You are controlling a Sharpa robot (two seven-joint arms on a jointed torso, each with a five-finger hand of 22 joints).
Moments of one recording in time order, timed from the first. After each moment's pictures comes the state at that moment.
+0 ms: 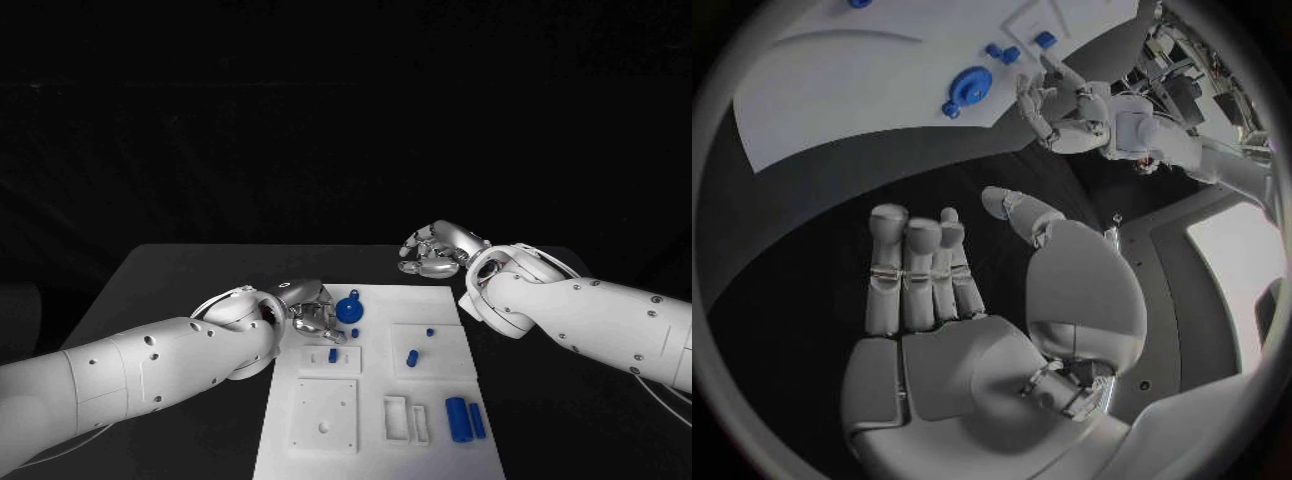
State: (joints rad) left arm 1.26 -0.59 -0.16 1.26 -1.30 -0.28 -0.10; left_hand 0.96 -0.28 0.40 -0.16 0.05 1.06 0.08 0.35 0.54 1.32 -0.03 0.51 0.42 1.11 -0.13 1.32 0.55 0.05 0.92 -0.13 0.94 1.31; right arm 1.30 -0.74 -0.04 1.37 -1.18 -0.43 -0.15; right_hand 0.99 -0.29 0.67 -0.07 0.47 0.91 0.13 0.32 0.42 1.03 0.02 1.09 1.01 1.22 -0.09 1.11 0.93 0.21 1.17 -0.03 0.89 1.31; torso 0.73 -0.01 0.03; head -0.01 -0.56
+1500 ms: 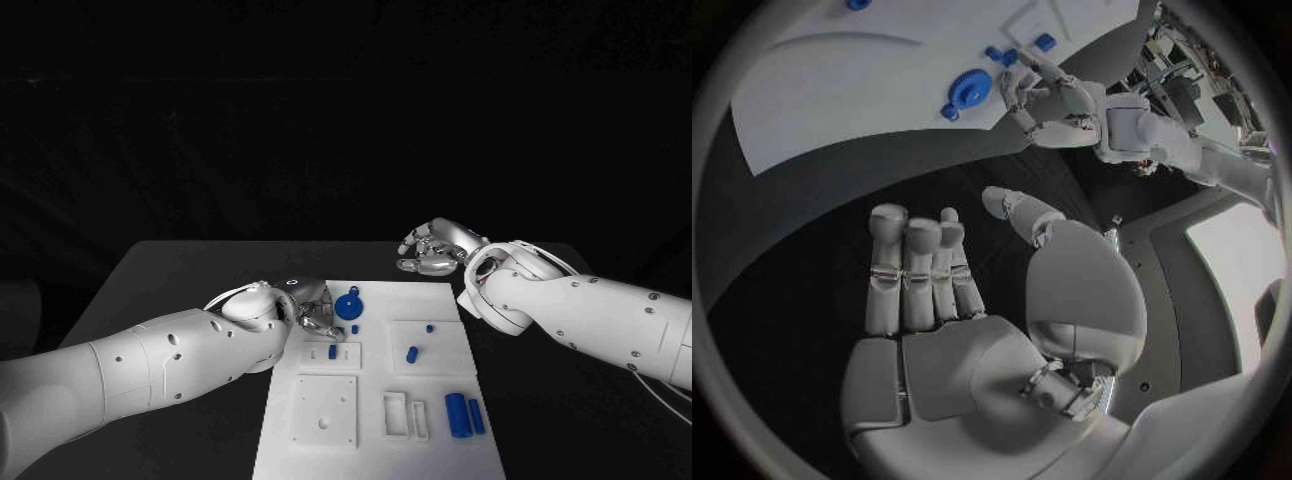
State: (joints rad) left arm 1.25 -0.52 -0.16 1.21 -1.45 -0.22 -0.26; left_hand 0.94 -0.27 0.41 -0.08 0.05 1.07 0.06 0.36 0.58 1.25 -0.04 0.62 0.53 1.14 -0.15 1.34 0.56 0.07 0.94 -0.13 0.97 1.31; right arm 1.30 -0.74 -0.04 1.37 -1.18 -0.43 -0.15; right_hand 0.99 -0.29 0.67 -0.07 0.47 0.91 0.12 0.32 0.42 1.02 0.02 1.09 1.01 1.22 -0.09 1.11 0.93 0.21 1.17 -0.02 0.89 1.31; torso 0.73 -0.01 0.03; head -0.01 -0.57
